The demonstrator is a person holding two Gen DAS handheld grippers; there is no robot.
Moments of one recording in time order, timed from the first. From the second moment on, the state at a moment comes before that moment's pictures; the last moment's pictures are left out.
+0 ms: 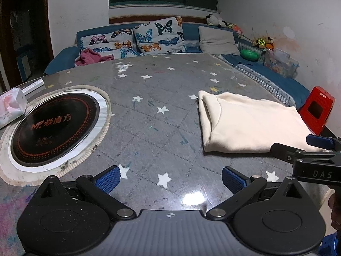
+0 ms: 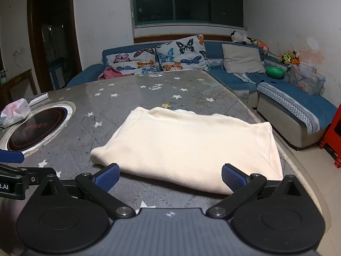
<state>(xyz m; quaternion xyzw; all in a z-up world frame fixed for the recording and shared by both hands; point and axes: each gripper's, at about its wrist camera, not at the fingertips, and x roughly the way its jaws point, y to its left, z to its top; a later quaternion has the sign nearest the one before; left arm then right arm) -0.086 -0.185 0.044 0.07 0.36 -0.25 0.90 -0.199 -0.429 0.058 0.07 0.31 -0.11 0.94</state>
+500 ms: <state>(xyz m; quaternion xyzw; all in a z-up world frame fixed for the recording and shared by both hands) -0.094 -0.194 0.039 0.08 0.37 -0.26 0.89 -0.210 -0.431 0.048 0.08 0.32 -0.12 0.94</state>
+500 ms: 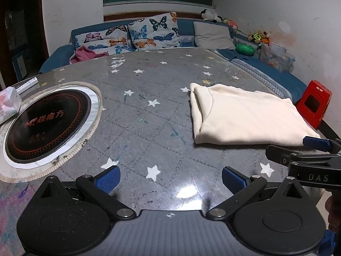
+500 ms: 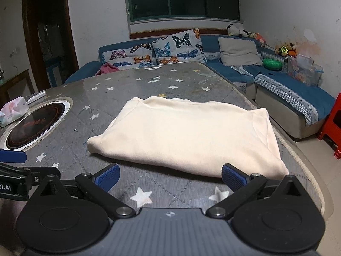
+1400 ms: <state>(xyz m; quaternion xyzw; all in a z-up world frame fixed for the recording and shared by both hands) -0.112 -0.208 0.040 0.10 0.36 -0.28 0.88 -0.225 -0.425 0.048 0.09 0.32 -0.12 0.94</state>
